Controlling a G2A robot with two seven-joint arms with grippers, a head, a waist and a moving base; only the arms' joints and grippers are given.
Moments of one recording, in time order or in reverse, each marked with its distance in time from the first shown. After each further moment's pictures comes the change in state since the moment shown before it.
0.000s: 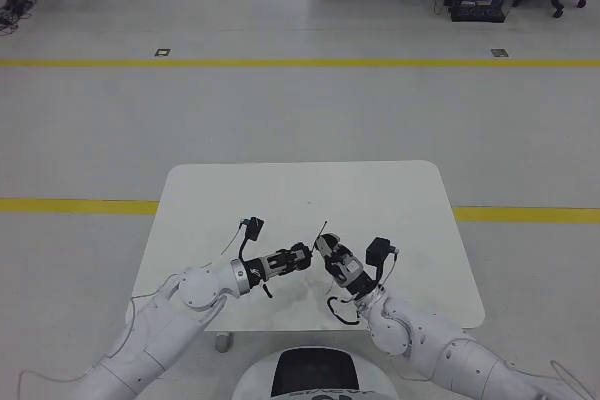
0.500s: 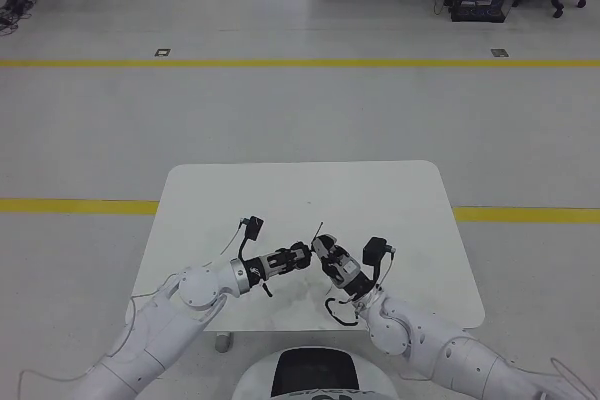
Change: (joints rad) left arm -0.005 -0.002 0.002 0.008 -0.007 -0.004 0.003; right arm 0.023 0.009 -0.036 -0.012 0.027 0.000 0.011
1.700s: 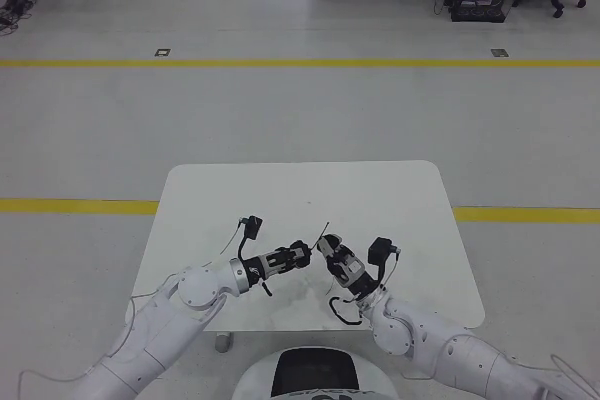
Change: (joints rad) left arm 0.004 0.000 -0.006 -0.001 -0.006 -0.007 0.003; right arm 0.033 0.018 -0.058 0.028 0.054 0.000 -0.050
